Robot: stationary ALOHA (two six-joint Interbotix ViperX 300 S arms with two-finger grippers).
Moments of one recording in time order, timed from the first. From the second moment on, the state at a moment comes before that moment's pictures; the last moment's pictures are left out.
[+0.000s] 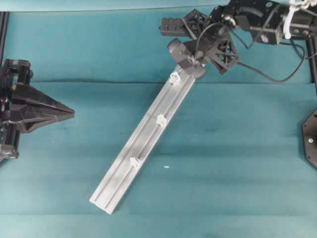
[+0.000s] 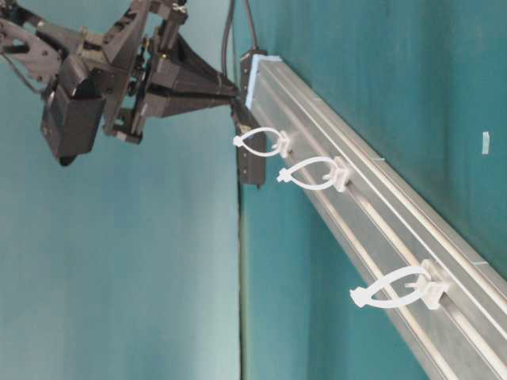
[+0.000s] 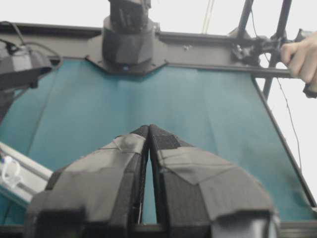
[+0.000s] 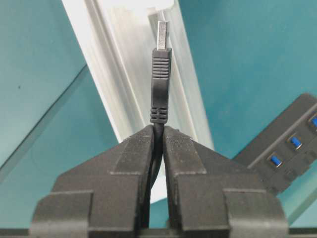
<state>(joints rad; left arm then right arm) -0.05 -0.85 0.97 0.02 -0.11 -0.09 -0.55 0.17 0.32 0.11 0.82 -1.35</state>
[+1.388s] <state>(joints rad) -0.01 -0.78 0.96 0.02 -0.08 -0.13 -0.51 0.24 0.30 0.22 0.79 -1.43</state>
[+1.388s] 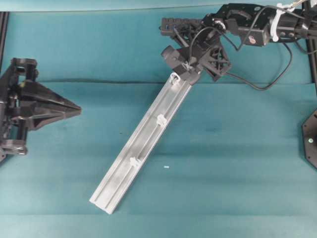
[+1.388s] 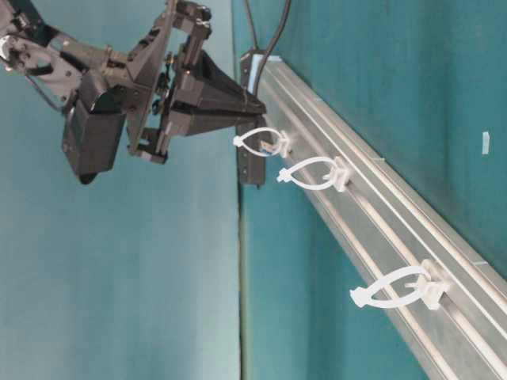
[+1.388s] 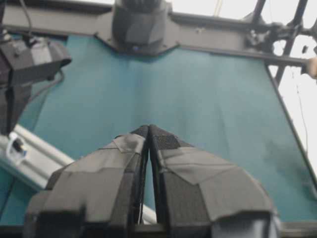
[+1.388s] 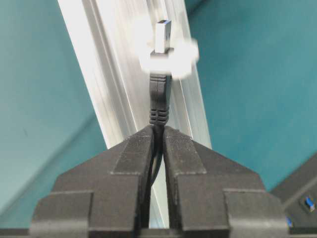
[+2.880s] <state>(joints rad) 0.23 -0.03 0.71 0.02 -0.18 -0.17 -0.50 0.25 0.32 0.36 0.72 -1.43</state>
